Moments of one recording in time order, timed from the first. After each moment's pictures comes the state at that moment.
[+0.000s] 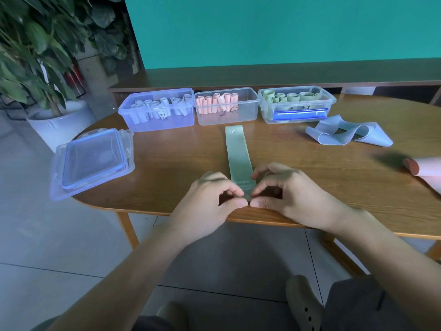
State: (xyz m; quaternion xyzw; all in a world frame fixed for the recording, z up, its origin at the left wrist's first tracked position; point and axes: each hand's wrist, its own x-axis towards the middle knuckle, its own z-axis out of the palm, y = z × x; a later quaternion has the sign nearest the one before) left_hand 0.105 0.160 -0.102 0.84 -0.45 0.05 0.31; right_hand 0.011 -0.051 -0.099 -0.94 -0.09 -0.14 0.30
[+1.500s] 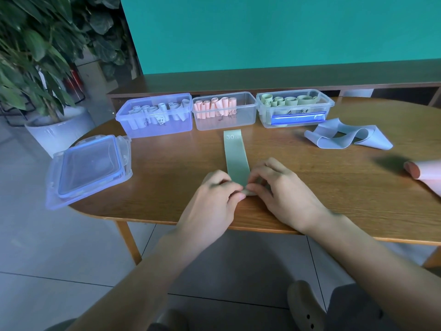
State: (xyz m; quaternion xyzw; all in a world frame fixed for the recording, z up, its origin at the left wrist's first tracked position) left_hand 0.106 0.141 -0.111 0.84 -0.44 0.16 0.29; right_hand 0.032 -0.038 -0.109 -0.94 -0.02 -0.24 0.25
